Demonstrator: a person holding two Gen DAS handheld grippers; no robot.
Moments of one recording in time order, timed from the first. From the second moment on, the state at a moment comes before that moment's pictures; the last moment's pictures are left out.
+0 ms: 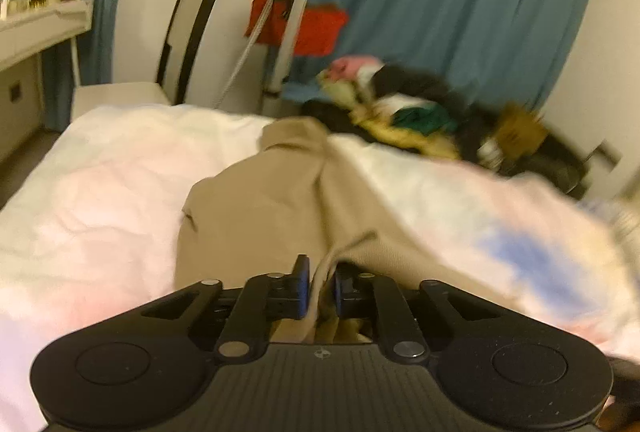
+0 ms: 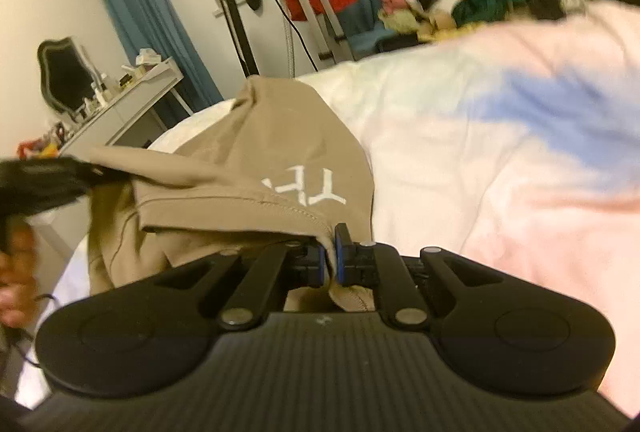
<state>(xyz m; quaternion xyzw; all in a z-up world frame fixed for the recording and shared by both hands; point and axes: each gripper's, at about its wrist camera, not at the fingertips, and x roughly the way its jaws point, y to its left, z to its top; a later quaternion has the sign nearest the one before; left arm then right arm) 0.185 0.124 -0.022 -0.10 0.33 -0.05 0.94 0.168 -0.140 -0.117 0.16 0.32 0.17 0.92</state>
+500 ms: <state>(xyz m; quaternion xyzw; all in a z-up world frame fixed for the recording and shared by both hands) 0.085 0.066 0.011 0.08 0.18 -0.04 0.98 0.155 -0.172 -0.083 0.26 0.17 0.20 0.93</state>
